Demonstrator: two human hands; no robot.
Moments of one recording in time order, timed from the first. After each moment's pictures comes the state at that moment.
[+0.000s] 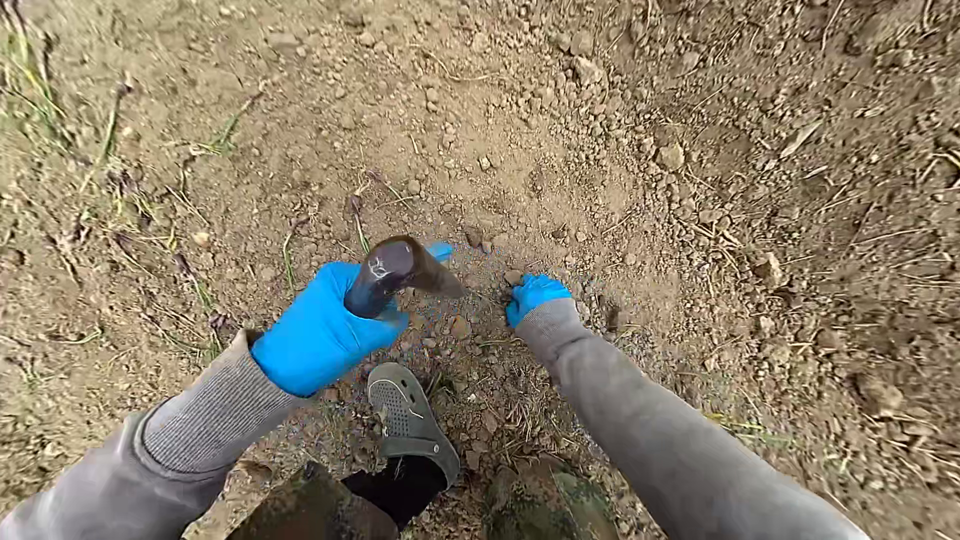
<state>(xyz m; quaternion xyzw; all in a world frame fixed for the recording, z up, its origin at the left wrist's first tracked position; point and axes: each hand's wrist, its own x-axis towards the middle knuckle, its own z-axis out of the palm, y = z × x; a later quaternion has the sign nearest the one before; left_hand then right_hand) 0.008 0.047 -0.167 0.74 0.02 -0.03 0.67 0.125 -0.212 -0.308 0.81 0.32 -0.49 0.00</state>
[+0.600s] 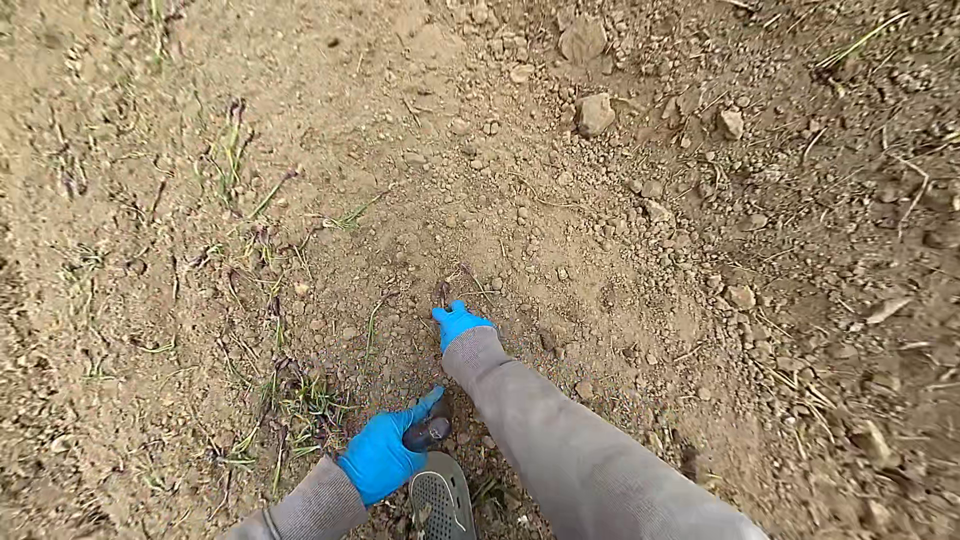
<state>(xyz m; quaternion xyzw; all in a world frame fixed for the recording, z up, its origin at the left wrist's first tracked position) -0.071 0.075 -0.160 0.72 0.38 -0.43 0.40 0.112 0.050 -0.272 0.74 0.37 -0.55 -0.10</state>
